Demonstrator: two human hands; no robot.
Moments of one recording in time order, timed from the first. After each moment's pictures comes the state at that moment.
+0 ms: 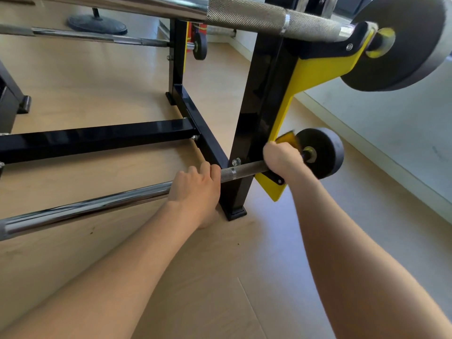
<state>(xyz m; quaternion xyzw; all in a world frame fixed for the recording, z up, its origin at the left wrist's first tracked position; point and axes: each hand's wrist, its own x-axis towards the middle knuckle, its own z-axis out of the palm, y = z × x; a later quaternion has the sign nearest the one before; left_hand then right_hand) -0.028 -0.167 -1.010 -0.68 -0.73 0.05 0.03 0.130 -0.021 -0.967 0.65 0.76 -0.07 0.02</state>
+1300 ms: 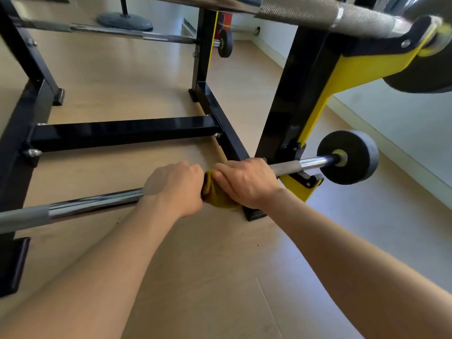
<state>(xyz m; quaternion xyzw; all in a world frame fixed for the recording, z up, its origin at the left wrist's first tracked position) -0.097 -0.198 -1.013 -0.61 -0.79 -0.03 -0.03 0.056 -0.083 -1.020 0.20 0.97 0.11 -0.11</state>
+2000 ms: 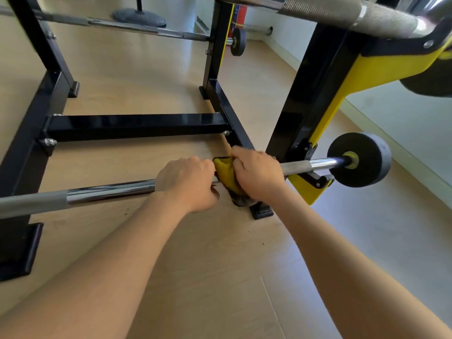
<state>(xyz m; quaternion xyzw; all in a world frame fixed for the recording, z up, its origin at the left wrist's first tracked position) -0.098 -0.204 -1.018 -0.62 -0.78 -0.11 0.00 0.039 -0.091 -1.011 0.39 0.91 -0.10 -0.11</state>
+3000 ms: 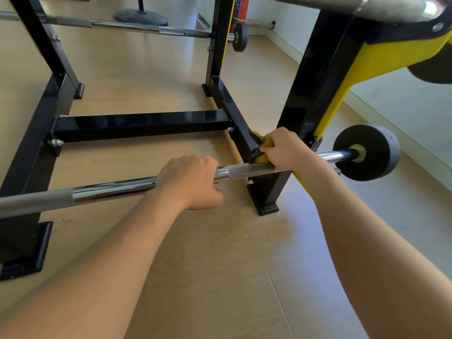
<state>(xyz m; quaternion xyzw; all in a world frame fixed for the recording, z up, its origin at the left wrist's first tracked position) -0.107 -0.205 -1.017 -0.64 -0.76 -0.07 -0.05 0.058 -0.034 -0.984 0.51 0.85 -0.15 -0.02</state>
